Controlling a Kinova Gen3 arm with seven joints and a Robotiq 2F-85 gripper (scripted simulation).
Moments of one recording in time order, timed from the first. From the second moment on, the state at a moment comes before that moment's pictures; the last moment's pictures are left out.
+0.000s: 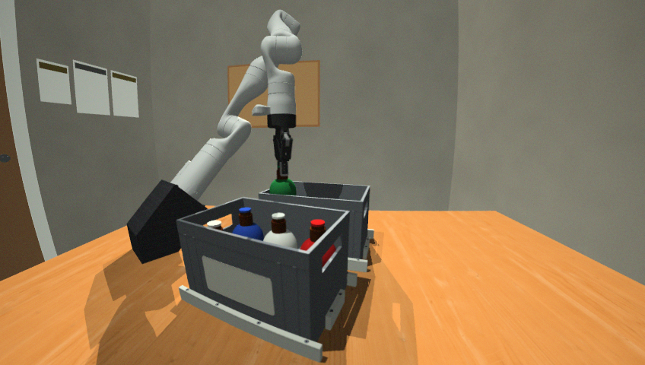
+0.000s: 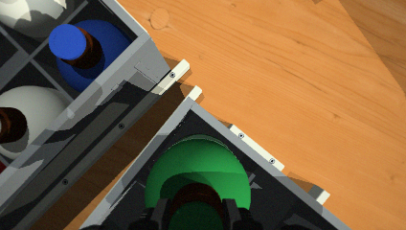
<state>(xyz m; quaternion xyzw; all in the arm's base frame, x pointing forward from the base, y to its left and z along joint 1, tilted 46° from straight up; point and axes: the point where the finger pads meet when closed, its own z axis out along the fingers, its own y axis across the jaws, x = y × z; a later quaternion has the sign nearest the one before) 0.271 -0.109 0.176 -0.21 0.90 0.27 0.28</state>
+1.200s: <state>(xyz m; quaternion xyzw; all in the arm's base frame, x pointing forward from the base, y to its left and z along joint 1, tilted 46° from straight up) 0.283 -0.091 0.154 -0.21 0.90 0.27 0.28</state>
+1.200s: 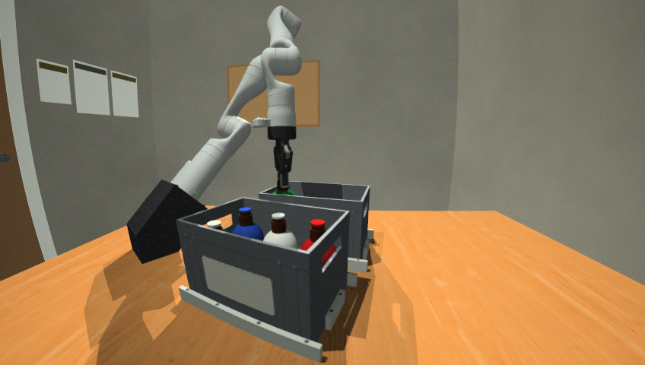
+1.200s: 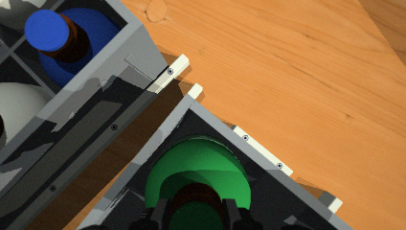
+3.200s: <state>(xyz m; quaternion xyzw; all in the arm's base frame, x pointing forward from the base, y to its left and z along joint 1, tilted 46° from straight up) 0.295 -0.073 0.133 -0.21 0.90 0.27 0.28</state>
